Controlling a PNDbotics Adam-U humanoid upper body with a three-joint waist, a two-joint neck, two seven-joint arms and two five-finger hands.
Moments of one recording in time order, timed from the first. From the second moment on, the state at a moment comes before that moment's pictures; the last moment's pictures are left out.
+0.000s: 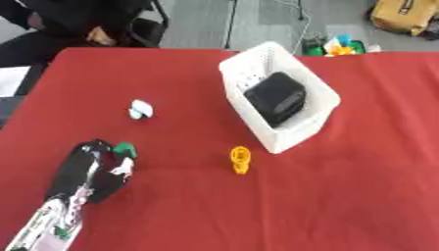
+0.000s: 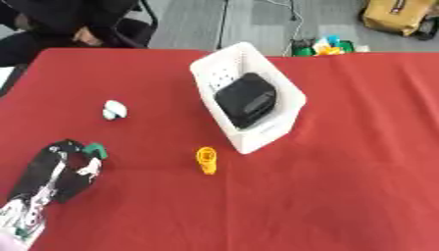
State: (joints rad) left arm -0.13 0.43 -0.01 -1.65 -0.83 0.26 0.09; right arm -0.23 -0.19 -0.18 -1.98 0.15 -0.47 -0.35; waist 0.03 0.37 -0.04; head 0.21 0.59
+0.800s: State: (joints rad) left arm -0.13 0.43 -0.01 -1.68 -0.85 0.25 0.15; right arm -0.23 -0.19 -0.18 -1.98 0.15 -0.47 -0.34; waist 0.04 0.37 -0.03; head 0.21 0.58
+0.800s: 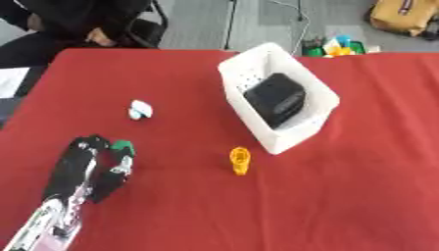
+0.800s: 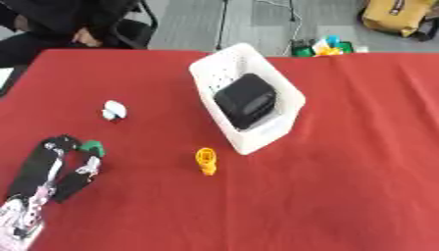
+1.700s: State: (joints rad) left arm -0.15 0.44 0.00 -1.71 -0.85 0.26 0.15; right arm -0.23 -0.19 -0.18 -1.98 0.15 -0.47 -0.34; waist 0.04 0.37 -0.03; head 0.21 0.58
